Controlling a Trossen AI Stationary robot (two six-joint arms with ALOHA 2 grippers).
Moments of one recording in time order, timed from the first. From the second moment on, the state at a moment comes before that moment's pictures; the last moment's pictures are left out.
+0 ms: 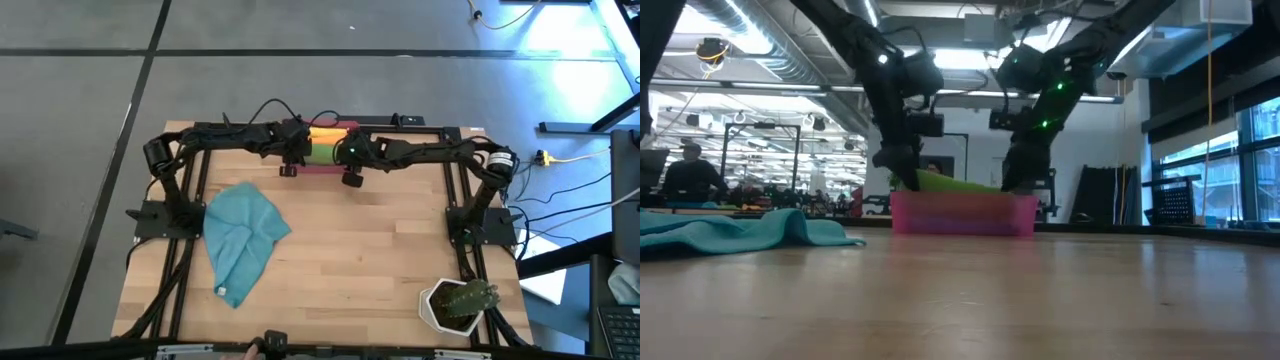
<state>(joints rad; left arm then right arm) 0.51 1.76 1.19 -0.46 -0.24 0.64 -0.38 1.77 1.11 -0.23 0.31 -0.37</state>
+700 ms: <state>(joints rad) 0.35 1.51 1.29 -0.85 -0.12 0.29 -0.25 1.33 1.11 -0.40 0.33 -0.22</state>
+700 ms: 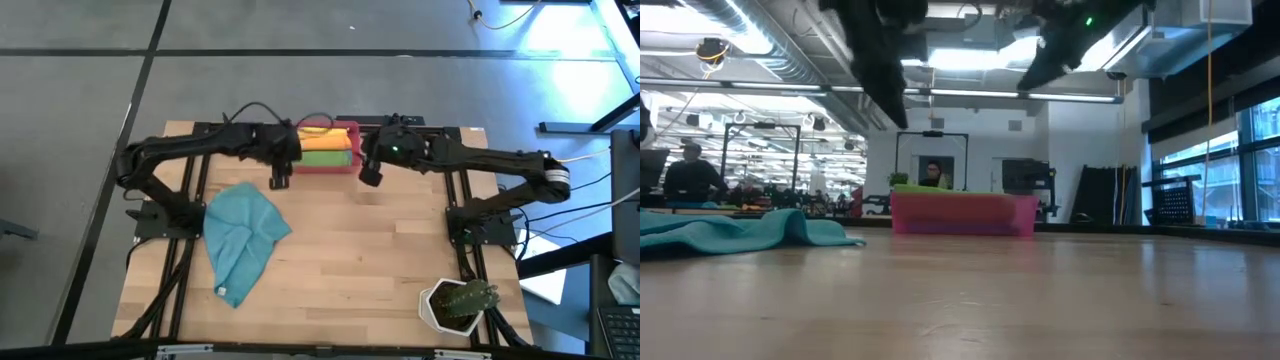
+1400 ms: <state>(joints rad) -0.24 1.45 0.94 -1.06 -0.11 -0.42 0.04 1.33 0.97 -0.20 0.13 -0.11</state>
